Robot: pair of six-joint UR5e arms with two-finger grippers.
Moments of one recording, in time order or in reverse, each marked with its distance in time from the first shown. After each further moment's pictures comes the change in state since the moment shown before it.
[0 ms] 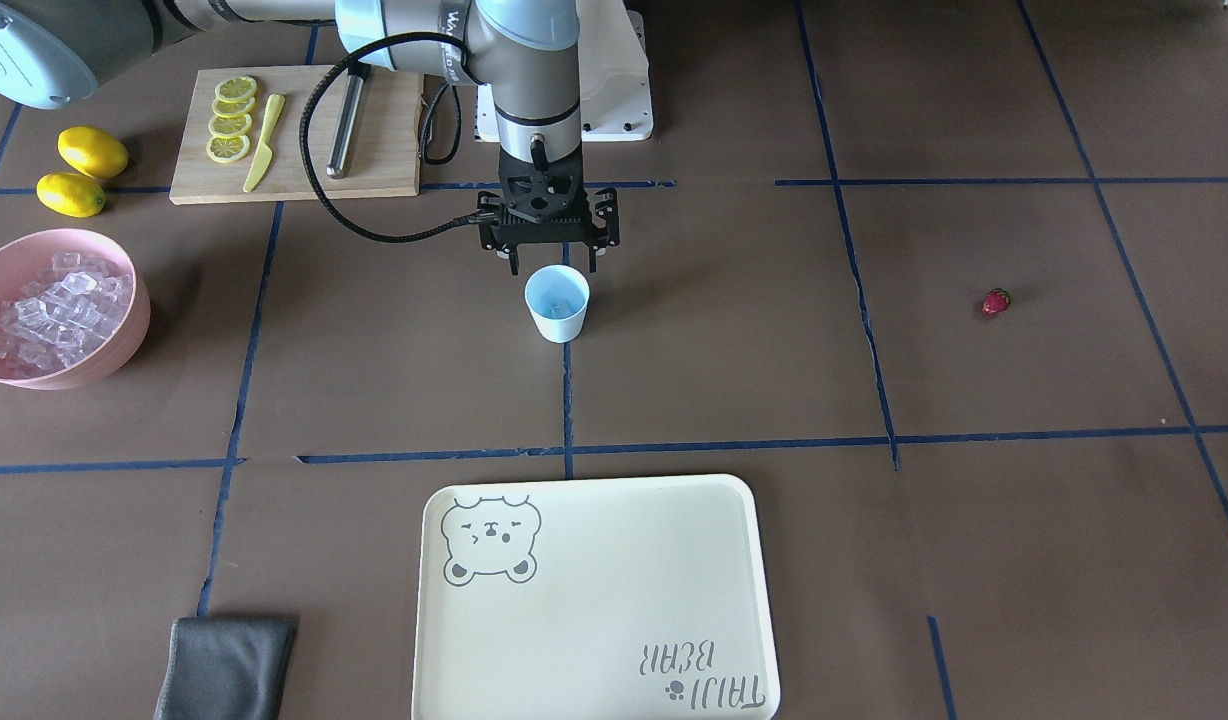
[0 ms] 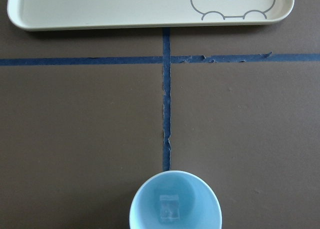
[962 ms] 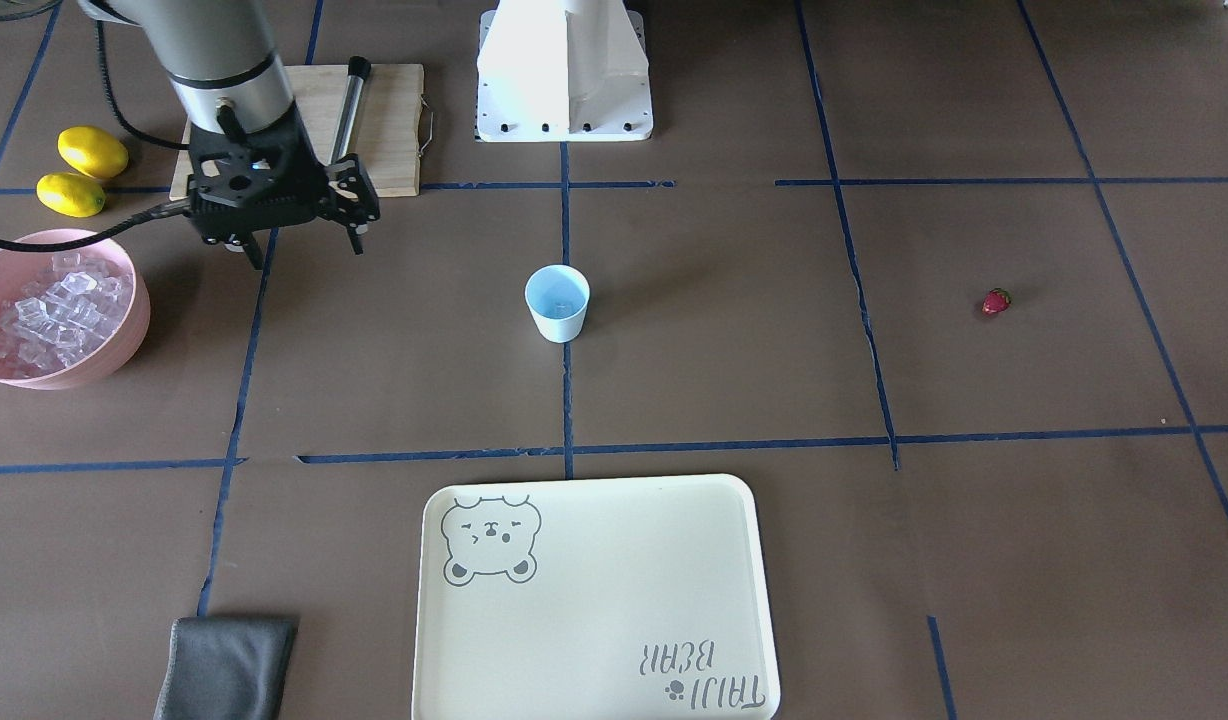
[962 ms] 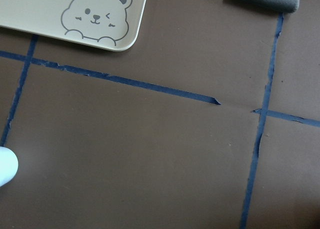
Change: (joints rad) left arm 0.001 0.000 0.000 0.000 0.000 0.002; right arm 0.330 -0.405 0.401 -0.156 0.245 -0.533
